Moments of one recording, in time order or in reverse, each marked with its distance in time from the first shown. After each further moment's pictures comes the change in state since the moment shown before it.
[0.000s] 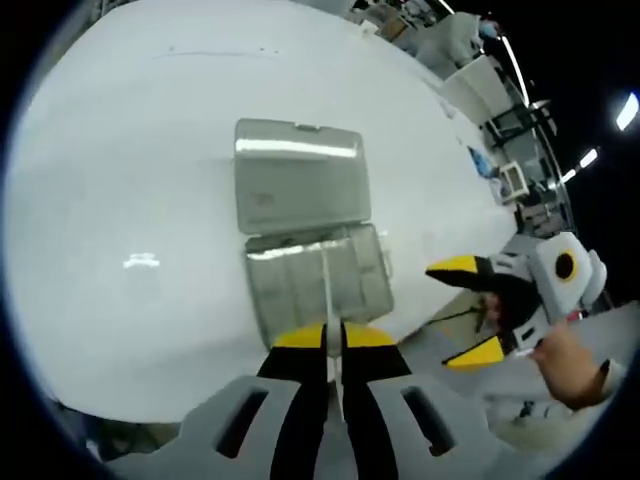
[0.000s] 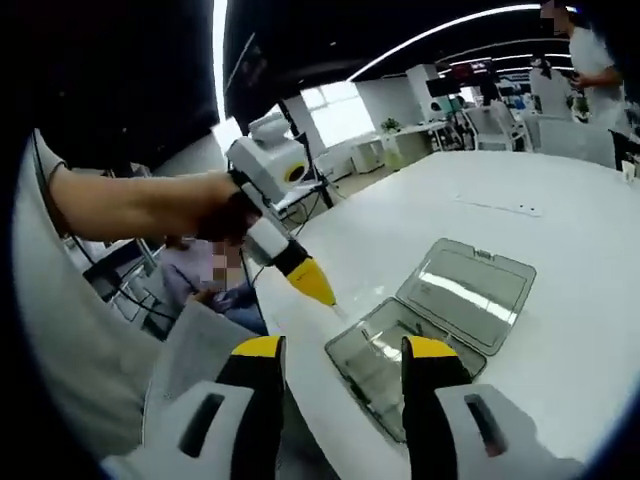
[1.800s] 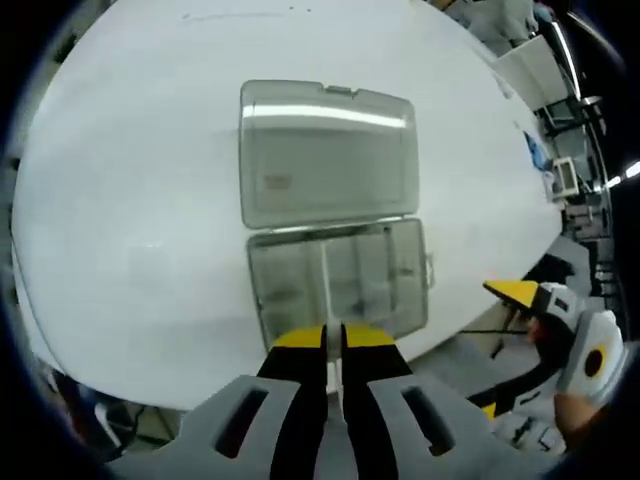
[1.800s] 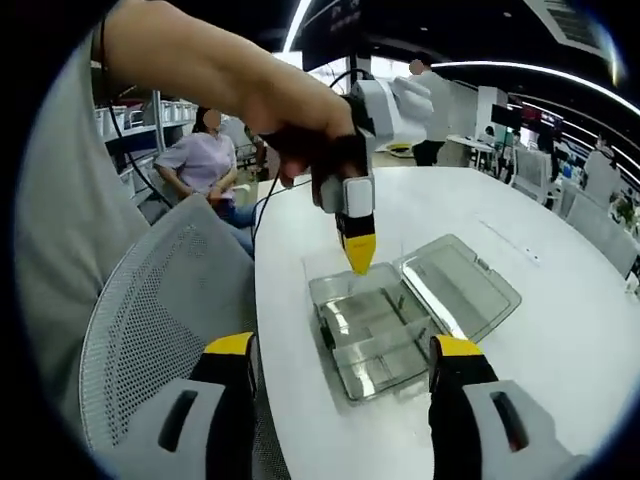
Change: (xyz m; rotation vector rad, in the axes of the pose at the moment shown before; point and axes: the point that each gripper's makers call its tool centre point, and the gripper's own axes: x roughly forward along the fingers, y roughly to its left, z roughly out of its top) left arm 0.040 0.010 0.004 -0.062 0.138 0.196; right arm -0.016 -0.009 -0.042 -0.369 0.144 -0.024
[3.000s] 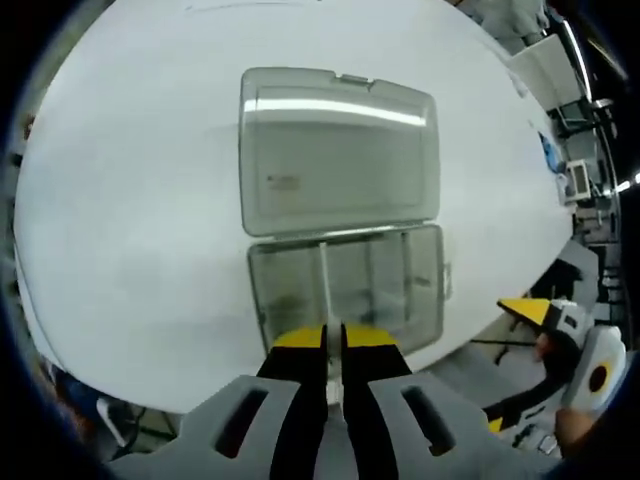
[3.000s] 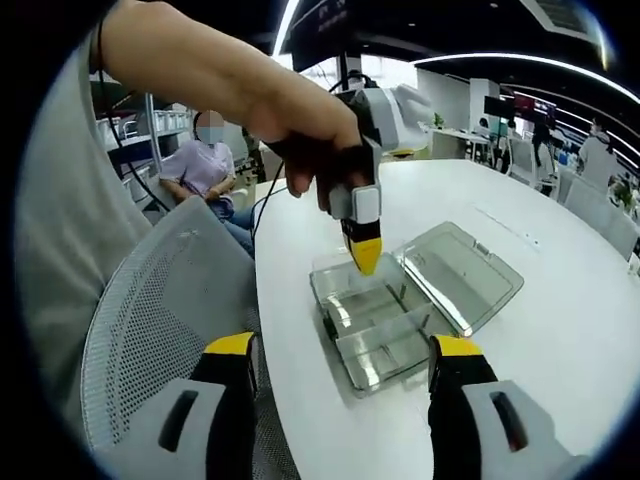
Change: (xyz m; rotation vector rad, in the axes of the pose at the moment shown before) left arm 0.017 0.006 0.005 -0.018 0.022 0.047; right arm 0.000 0.001 -0.012 0.056 0.000 0.006
